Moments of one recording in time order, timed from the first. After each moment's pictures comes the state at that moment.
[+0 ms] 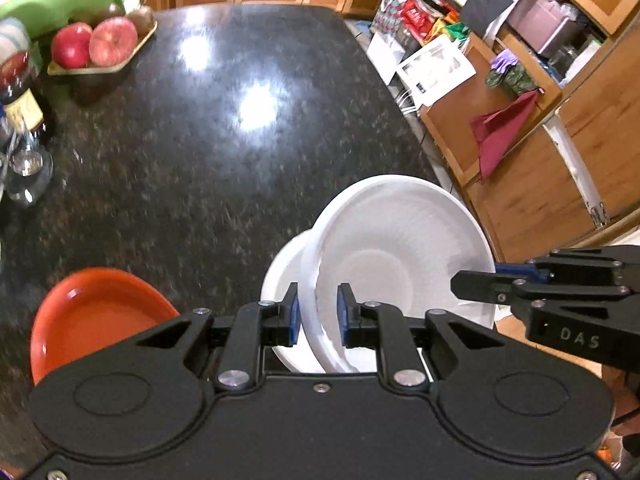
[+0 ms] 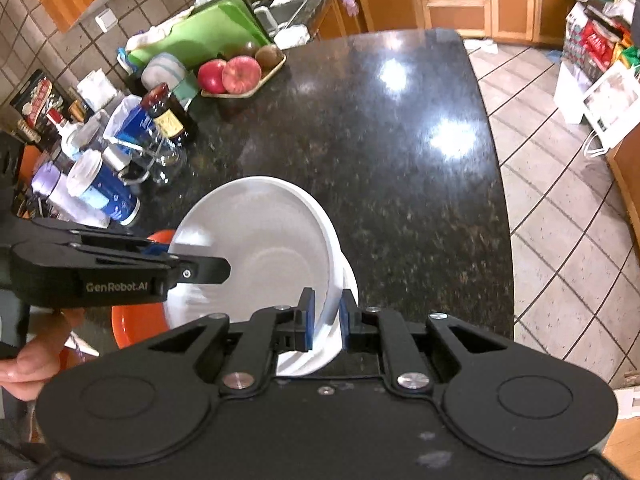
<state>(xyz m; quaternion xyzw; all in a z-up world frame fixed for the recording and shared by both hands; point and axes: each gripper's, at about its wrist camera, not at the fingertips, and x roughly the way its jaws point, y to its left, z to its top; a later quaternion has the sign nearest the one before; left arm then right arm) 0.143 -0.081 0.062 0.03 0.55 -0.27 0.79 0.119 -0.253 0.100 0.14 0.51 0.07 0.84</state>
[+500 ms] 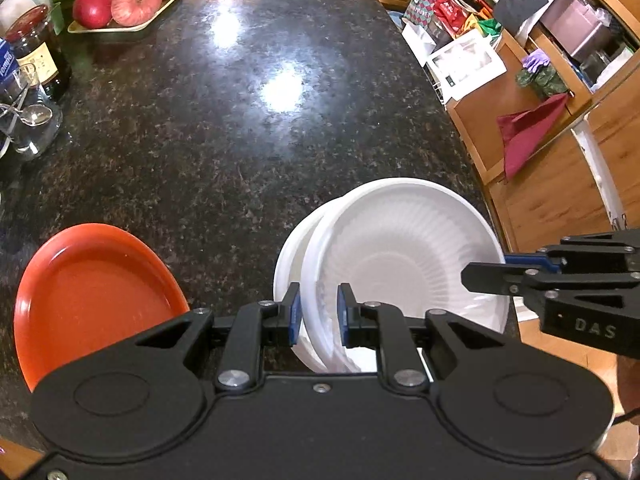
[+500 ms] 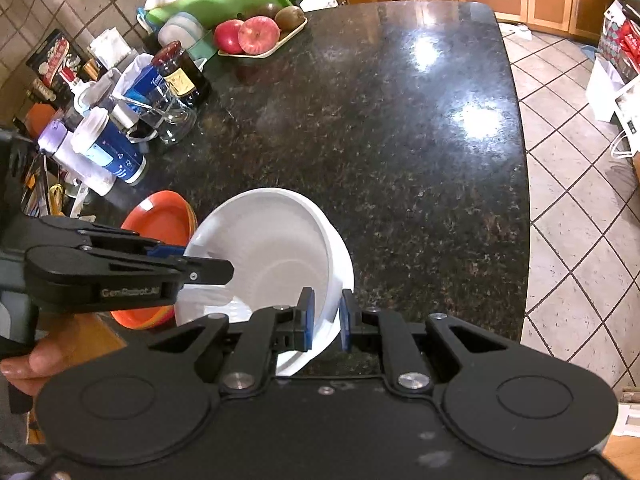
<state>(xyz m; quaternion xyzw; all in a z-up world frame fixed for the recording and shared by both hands) 0.133 -0.084 0.041 0.02 0.57 -0.22 0.79 0.136 -0.258 0.073 0.12 0.54 0.11 0.82</state>
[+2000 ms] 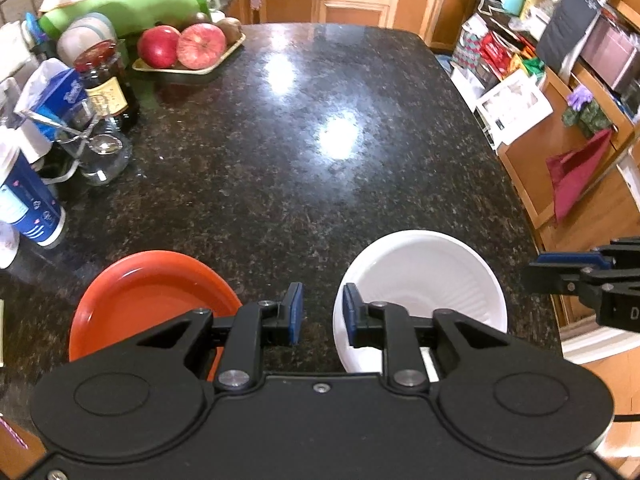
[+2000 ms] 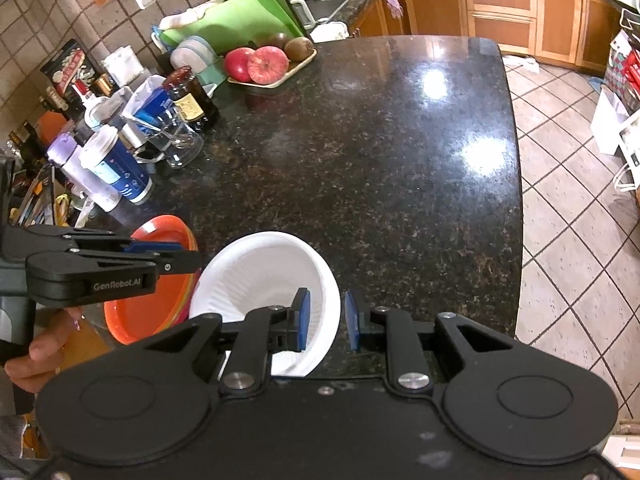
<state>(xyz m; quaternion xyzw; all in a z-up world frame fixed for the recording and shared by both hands) 0.129 -0.069 0.055 0.03 0.51 -0.14 0.85 0.133 -0.269 0.086 0.11 0.49 0.13 0.85</state>
